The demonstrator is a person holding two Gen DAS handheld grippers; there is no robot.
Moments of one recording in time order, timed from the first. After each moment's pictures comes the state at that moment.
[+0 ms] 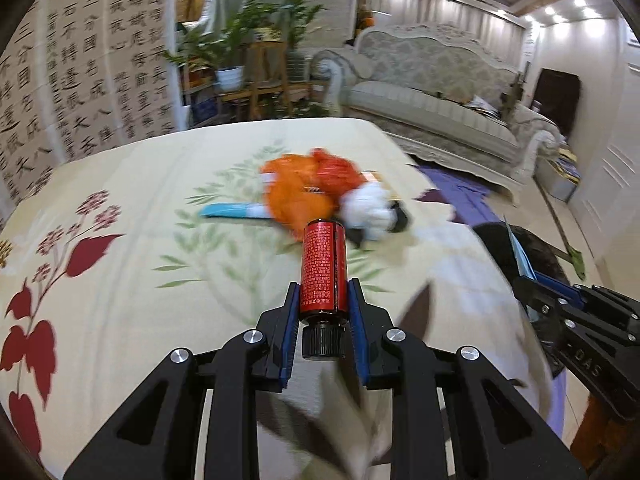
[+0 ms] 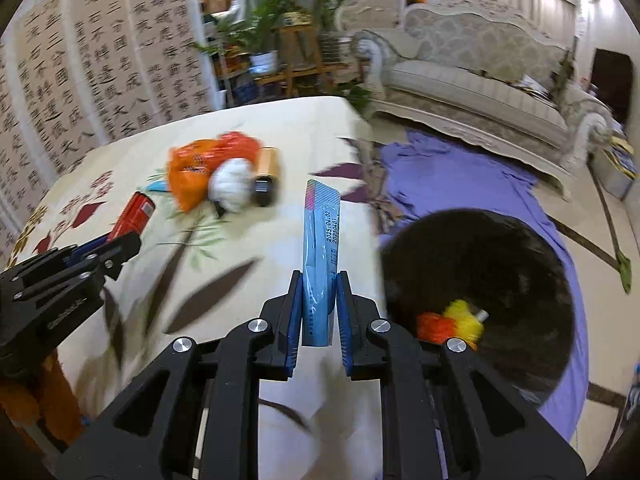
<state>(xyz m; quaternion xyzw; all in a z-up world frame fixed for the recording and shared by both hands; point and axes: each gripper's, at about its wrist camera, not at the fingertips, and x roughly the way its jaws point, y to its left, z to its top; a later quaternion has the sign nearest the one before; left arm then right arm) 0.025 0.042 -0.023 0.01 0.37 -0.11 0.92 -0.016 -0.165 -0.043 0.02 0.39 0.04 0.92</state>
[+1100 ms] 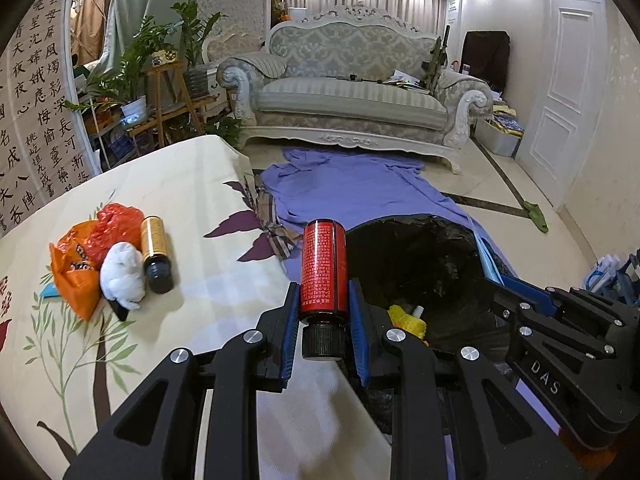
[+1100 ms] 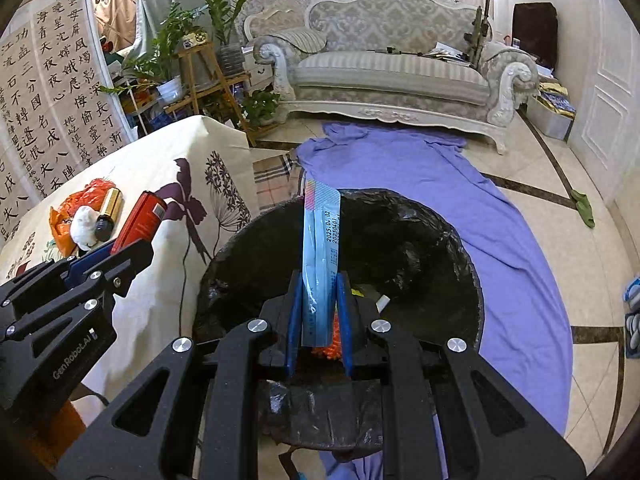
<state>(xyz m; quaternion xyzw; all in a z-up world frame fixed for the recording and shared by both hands) 0.043 -0.116 -0.035 0.07 0.36 -0.21 0.91 -0.009 -0.286 -0.066 0.09 0.39 -0.07 0.92</state>
